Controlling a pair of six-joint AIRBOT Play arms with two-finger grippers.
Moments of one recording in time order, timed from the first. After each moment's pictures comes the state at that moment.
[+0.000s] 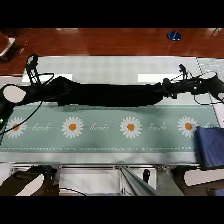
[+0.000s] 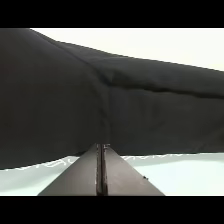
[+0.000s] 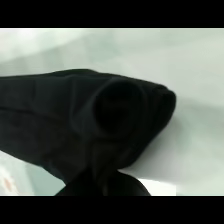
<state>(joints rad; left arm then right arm) -0.11 -1.02 0.81 1.02 -0.69 -1.48 -0.21 -1.63 1.16 -0.68 1.14 1.24</state>
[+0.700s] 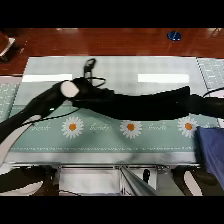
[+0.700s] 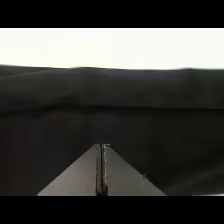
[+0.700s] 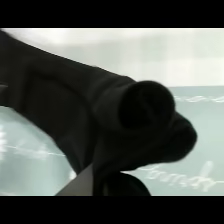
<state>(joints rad) -0.58 -1.41 1.09 0.88 -0.66 -1.48 -0.20 -0.63 0.83 -0.92 1.28 1.43</state>
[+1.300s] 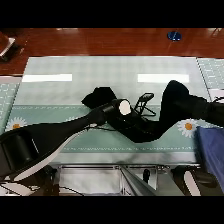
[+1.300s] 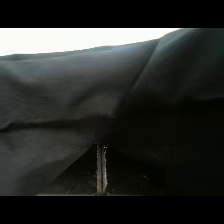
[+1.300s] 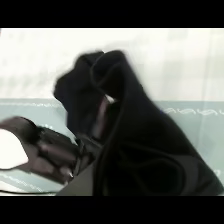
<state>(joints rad) -0.94 -1.77 1.40 0.69 -0.84 -1.45 -0.20 -0.50 0.82 -0.77 1.28 1.44</state>
